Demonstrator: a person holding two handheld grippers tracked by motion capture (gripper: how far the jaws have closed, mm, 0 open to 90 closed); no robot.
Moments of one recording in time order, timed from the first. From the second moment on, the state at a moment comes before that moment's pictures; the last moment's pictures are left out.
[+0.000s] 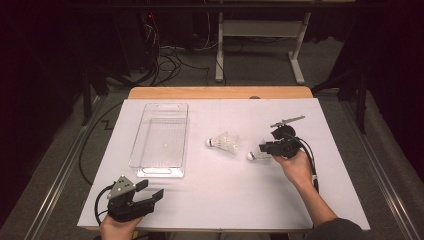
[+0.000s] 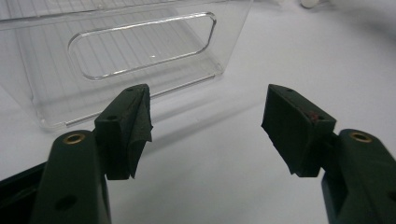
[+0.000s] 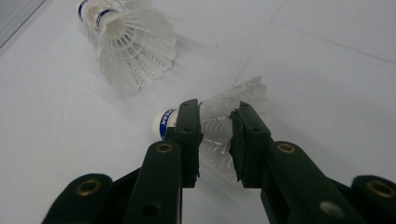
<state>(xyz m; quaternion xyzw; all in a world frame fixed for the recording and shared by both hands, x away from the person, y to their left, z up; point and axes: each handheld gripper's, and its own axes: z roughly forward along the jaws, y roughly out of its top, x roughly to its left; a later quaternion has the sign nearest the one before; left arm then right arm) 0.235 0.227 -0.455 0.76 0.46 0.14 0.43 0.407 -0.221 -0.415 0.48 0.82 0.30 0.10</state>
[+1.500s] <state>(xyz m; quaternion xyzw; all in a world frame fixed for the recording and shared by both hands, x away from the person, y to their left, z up) 0.235 0.226 -0.455 0.76 0.46 0.14 0.43 0.389 -0.232 -0.423 0.44 0.82 0.35 0.08</state>
